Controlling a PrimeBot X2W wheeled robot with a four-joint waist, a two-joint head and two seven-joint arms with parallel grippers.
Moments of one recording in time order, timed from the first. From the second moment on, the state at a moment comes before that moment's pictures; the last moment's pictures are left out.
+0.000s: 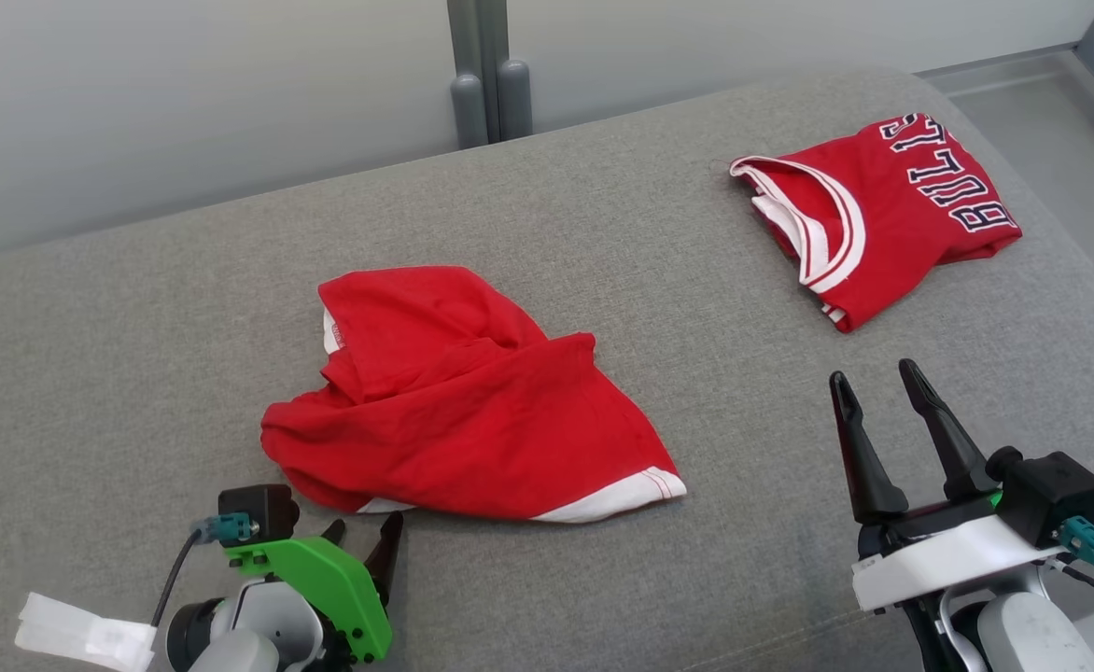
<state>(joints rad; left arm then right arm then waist) -0.21 0.24 -0.48 0.46 -0.77 0.04 0.15 -0.04 -0.16 0.13 0.05 0.32 0.13 -0.26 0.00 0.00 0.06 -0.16</state>
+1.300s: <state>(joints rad) -0.36 0.35 -0.56 0.49 -0.72 -0.05 0.24 -0.04 -0.14 0.11 0.07 0.31 0.13 -0.26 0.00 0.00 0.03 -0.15</state>
